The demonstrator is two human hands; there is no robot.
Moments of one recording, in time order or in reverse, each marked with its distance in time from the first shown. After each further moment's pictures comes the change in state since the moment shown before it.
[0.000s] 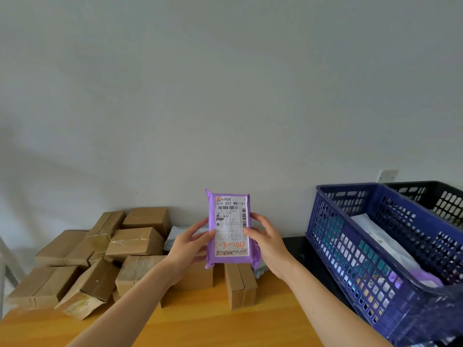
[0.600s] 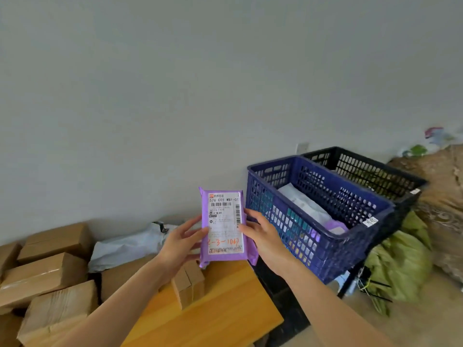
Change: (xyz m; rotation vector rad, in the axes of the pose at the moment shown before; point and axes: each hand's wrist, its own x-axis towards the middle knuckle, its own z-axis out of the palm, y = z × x) left_hand 0.038 -0.004 0.101 0.005 -0.300 -0.077; right_hand -0.058 -0.008 -0.093 0.027 0.311 0.030
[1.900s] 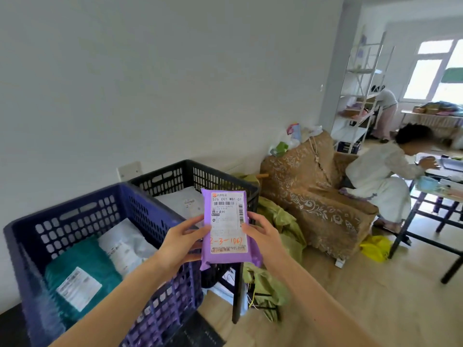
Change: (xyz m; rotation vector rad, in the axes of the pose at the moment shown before) left_hand 0.186 -0.003 0.605 0.061 -0.428 -0.023; right_hand -0.028 -0.047 -0.595 0.058 0.522 -0.030
